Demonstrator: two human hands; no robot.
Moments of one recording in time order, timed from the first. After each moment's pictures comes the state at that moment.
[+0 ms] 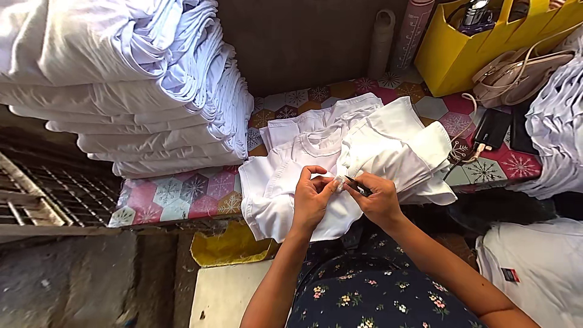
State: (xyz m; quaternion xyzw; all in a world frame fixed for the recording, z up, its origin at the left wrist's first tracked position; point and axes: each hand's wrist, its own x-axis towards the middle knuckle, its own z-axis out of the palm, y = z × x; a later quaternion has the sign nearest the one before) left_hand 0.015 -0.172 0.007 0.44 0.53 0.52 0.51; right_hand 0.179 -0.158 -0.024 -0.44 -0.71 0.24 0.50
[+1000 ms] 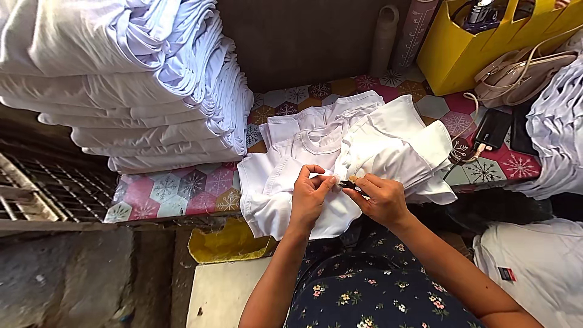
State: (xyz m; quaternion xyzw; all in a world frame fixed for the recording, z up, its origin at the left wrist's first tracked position) left_hand 0.013 -0.172 0.011 0.40 0.54 0.52 0.52; right_hand 0.193 -0.152 -0.030 -0.38 -0.81 0.02 0.45
